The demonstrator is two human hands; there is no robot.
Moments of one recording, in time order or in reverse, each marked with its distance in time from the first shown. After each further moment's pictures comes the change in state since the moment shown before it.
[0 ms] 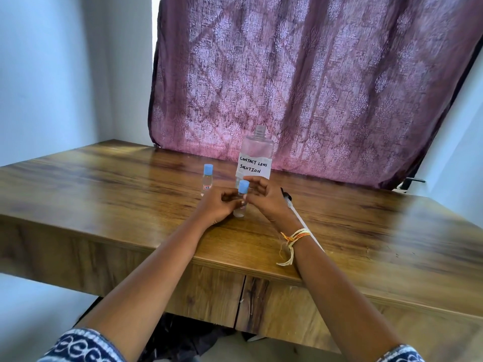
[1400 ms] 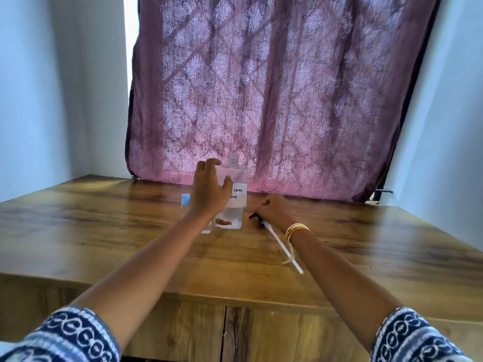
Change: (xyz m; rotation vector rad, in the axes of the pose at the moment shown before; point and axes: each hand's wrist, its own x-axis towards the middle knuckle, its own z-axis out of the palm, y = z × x) left_hand 0.047 0.082 0.000 0.254 0.496 0.376; right_hand 0.032 -0.018 -0.070 -0.650 0.233 0.156
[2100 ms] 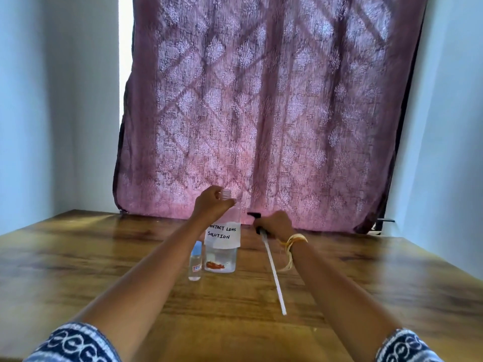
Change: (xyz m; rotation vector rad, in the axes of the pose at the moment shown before) left_hand 0.076 -0.012 0.039 -0.155 -0.307 -0.334; right_hand 0.070 -0.006 -0.023 0.132 0.025 0.166
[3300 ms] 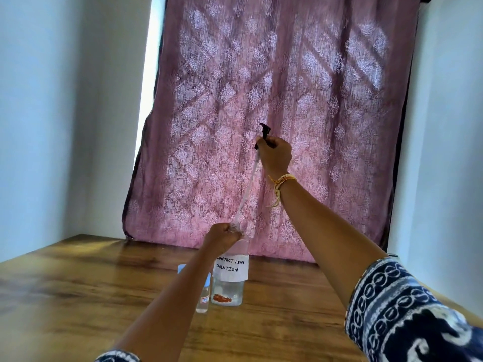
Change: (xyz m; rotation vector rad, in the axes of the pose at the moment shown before) left_hand 0.000 -0.001 -0.005 -0.108 -0.125 -0.068; right_hand 0.010 -0.217 -0.063 0.491 0.486 -0.550
